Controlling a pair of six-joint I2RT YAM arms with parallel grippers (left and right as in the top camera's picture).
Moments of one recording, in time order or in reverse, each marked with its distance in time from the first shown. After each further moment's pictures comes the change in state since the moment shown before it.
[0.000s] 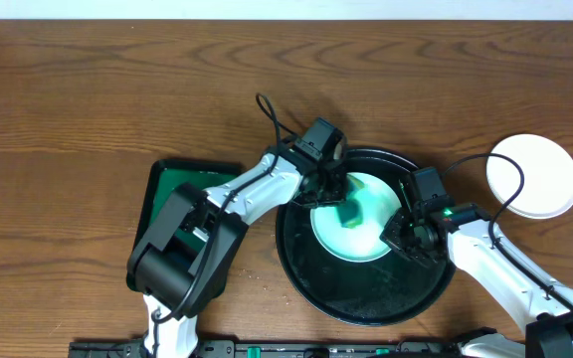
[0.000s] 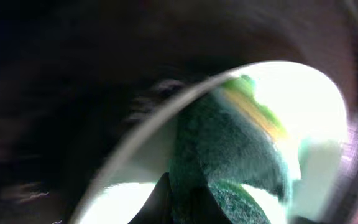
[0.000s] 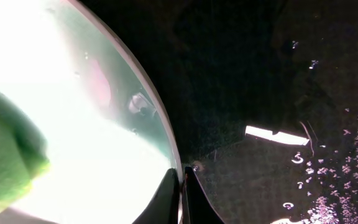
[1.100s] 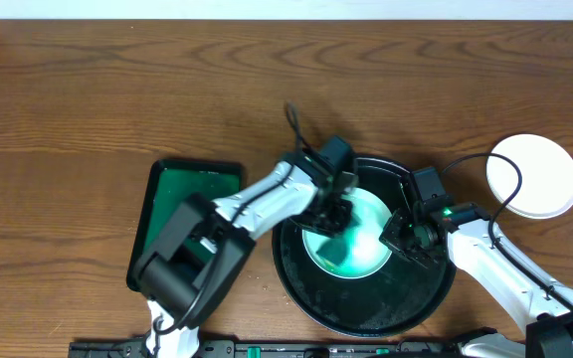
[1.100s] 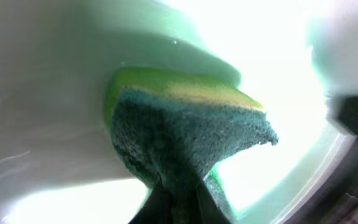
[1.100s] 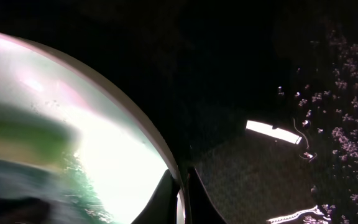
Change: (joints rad) left arm -0.113 -0.009 0.005 -0.203 0.147 0.276; right arm 0.003 0.000 0.005 -0.009 -0.019 -0.023
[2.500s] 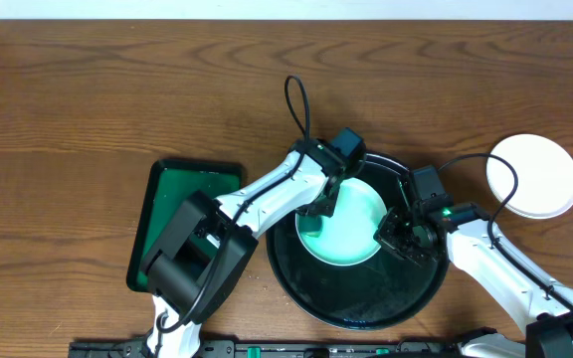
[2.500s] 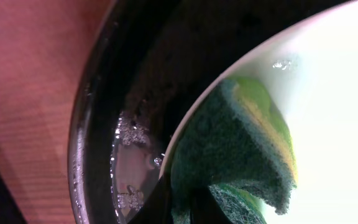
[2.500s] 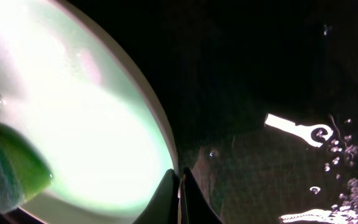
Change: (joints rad) left arm 0.008 0.026 0.162 -0.231 -0.631 -0.124; right arm 0.000 0.000 -0.001 0.033 -0.084 -0.003
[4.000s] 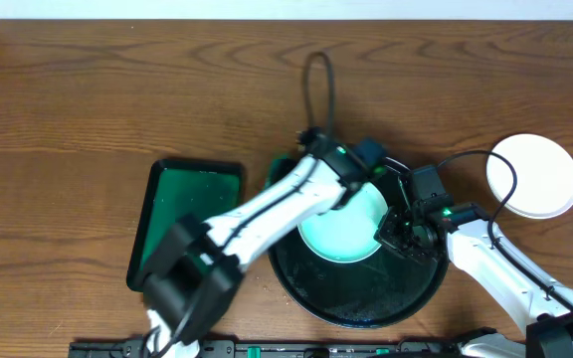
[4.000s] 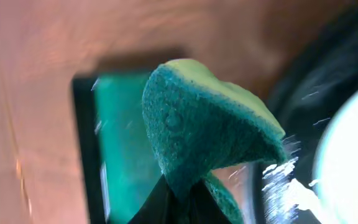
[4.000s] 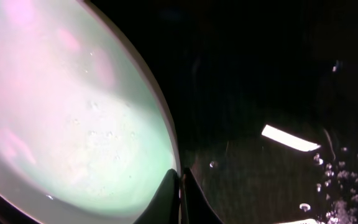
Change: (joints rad) left arm -0.072 -0.106 0.131 -0.420 -0.460 -0.165; right arm 0.000 -0.002 0.000 0.020 0.021 -0.059
